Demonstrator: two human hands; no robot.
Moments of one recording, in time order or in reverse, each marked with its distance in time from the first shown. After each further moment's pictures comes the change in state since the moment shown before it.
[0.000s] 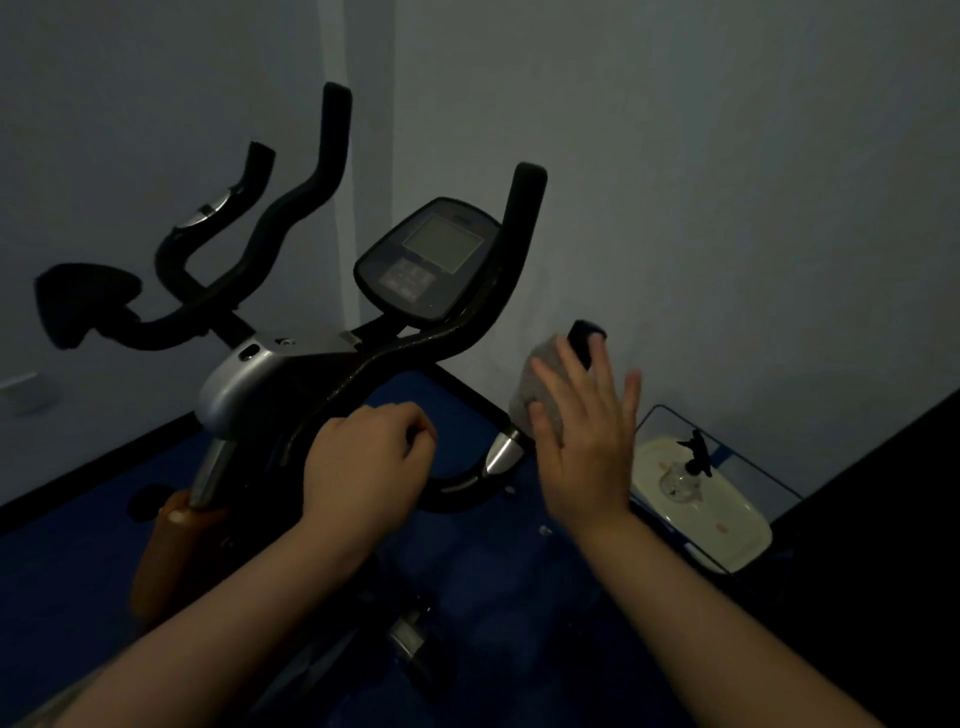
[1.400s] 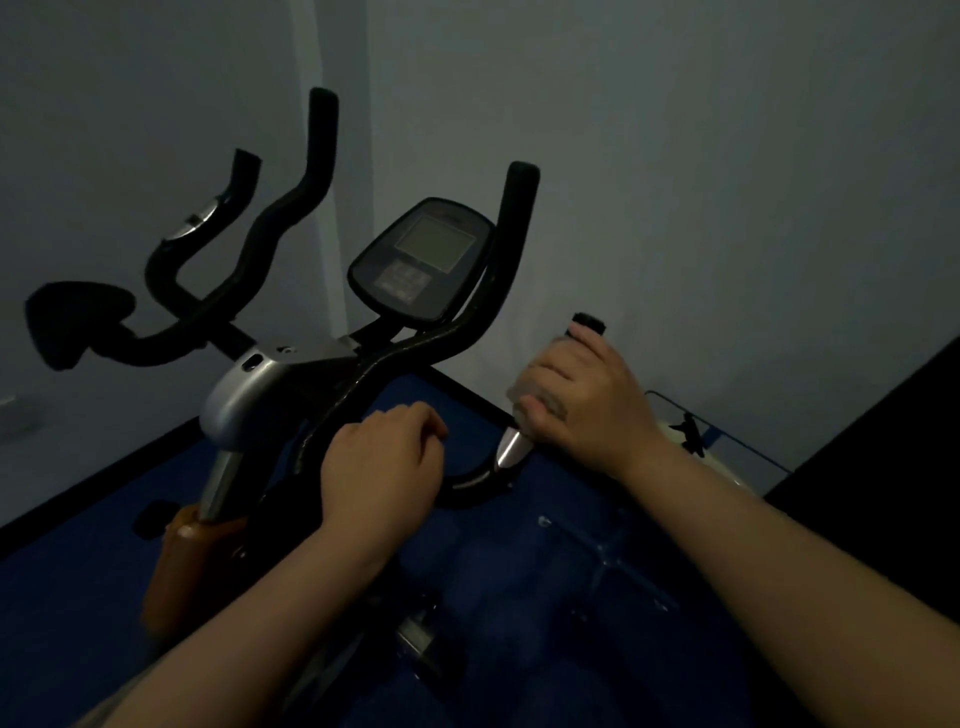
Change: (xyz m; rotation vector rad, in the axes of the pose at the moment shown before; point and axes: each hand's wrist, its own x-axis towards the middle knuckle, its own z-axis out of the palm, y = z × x) left_hand 0.002 -0.010 0.007 0.011 -0.071 0.037; right_hand 0.045 0.013 -0.016 -0.088 -0.168 -0.435
